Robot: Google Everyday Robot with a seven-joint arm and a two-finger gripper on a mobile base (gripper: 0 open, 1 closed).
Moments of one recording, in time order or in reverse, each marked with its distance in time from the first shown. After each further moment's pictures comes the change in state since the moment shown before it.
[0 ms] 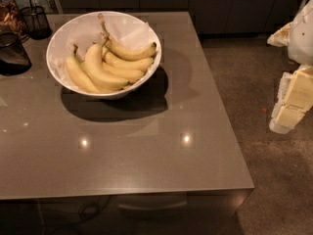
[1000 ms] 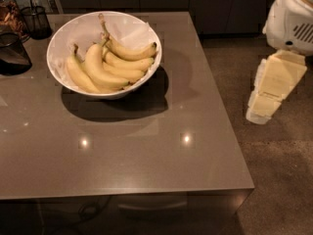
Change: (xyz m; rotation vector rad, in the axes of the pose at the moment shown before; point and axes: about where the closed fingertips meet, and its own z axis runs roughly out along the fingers) arm -0.031 0.004 -0.016 0.035 0.102 0.105
